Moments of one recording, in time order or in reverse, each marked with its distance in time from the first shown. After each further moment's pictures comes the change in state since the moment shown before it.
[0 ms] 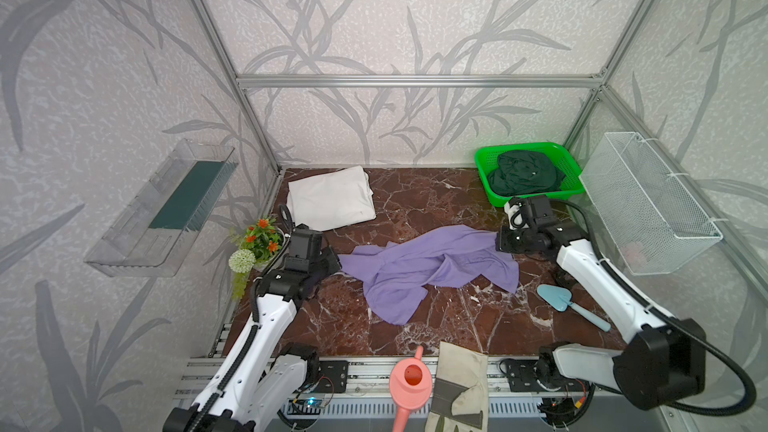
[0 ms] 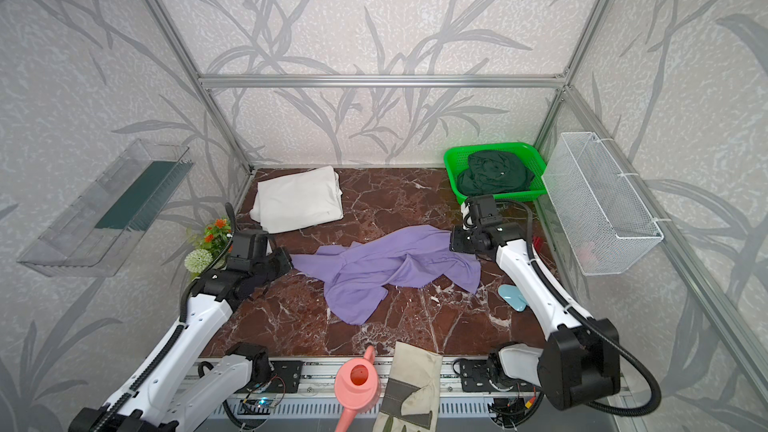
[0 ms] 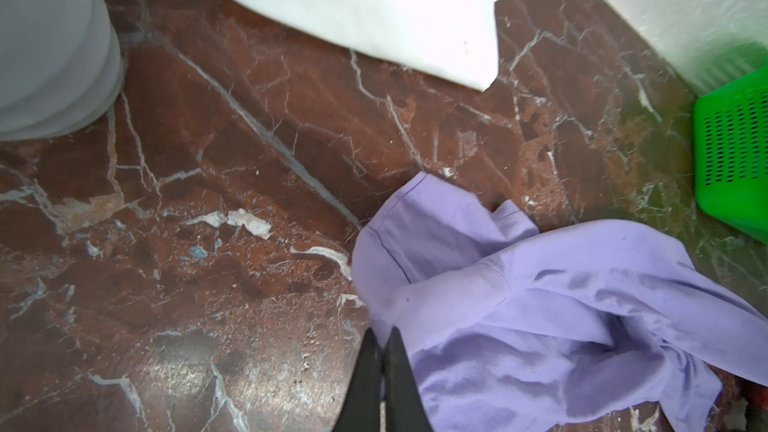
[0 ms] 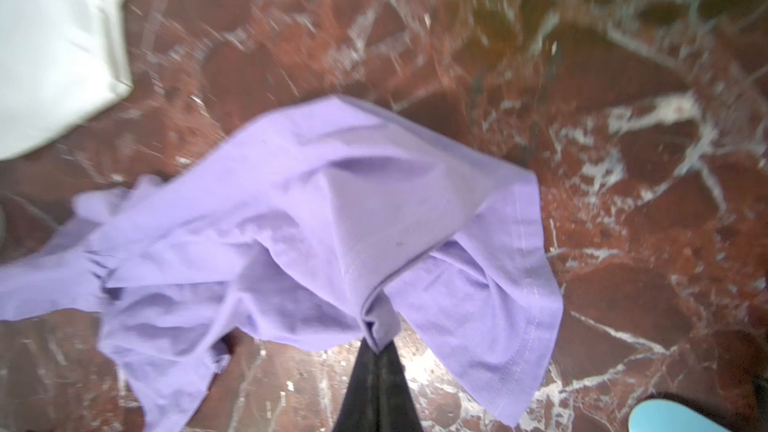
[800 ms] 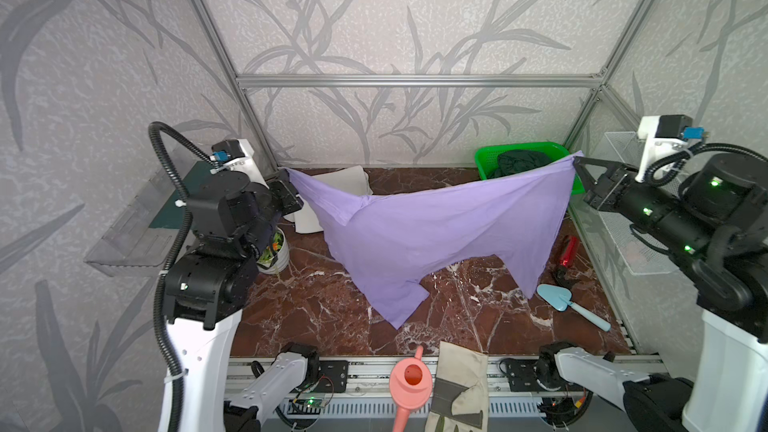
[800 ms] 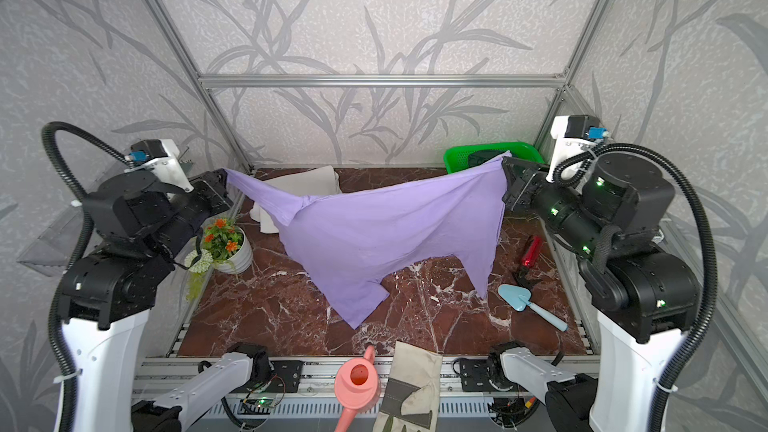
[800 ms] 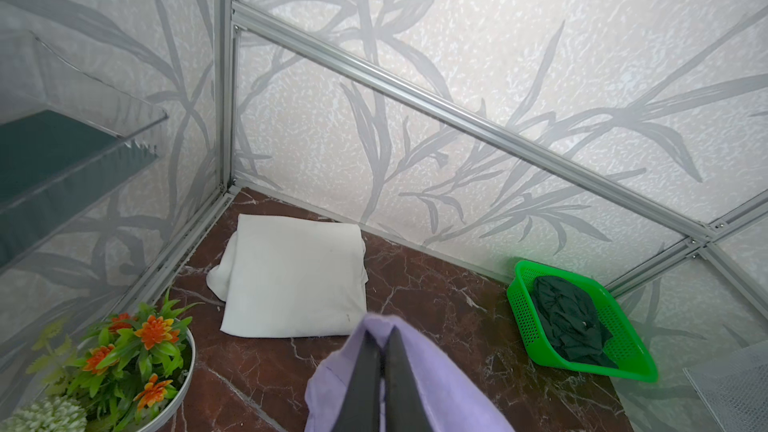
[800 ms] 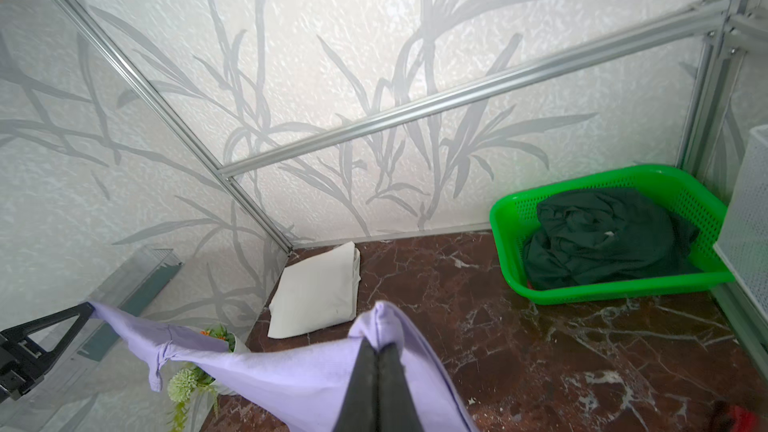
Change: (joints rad) left arm 0.000 0.105 0.996 -0.251 -0.158 0.199; right arm -0.020 -0.072 1.102 -0.401 0.010 0.074
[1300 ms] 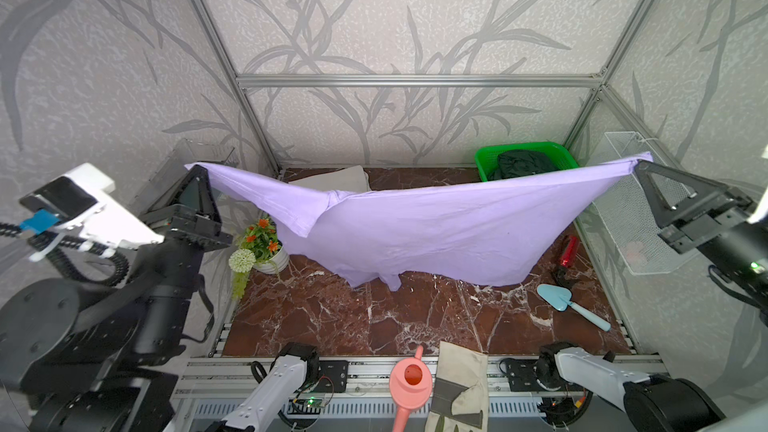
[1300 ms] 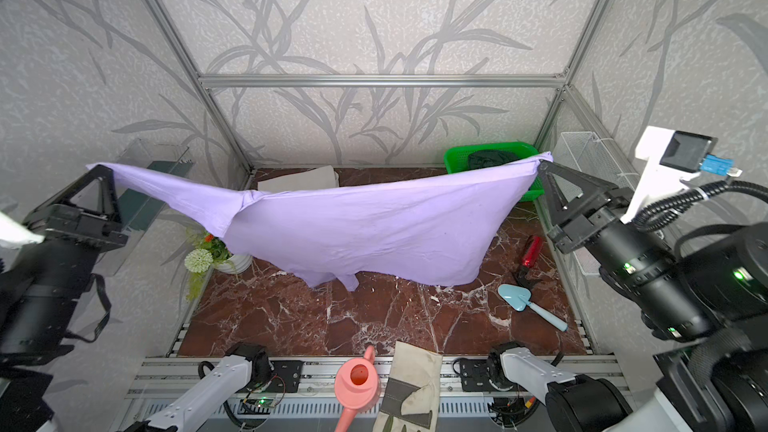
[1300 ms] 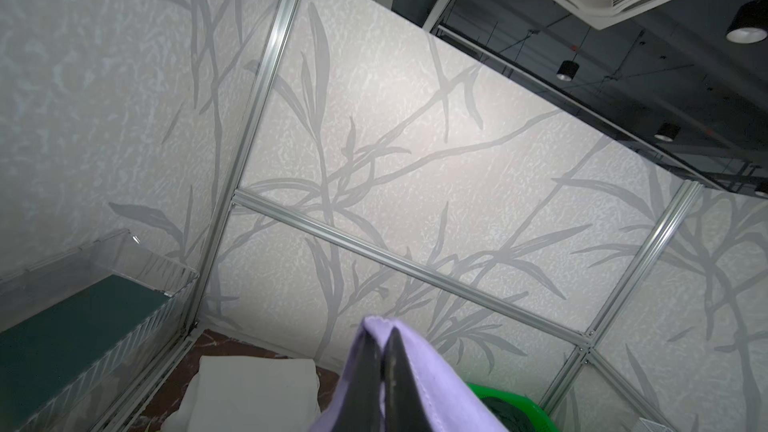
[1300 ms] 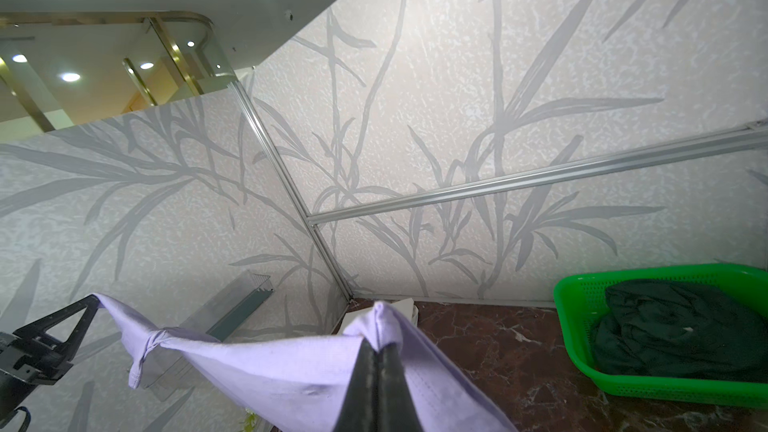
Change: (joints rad) left arm -0.001 -0.118 0.330 0.014 -0.022 0.035; right arm 0.000 -0.013 0.359 -0.089 -0.107 0.039
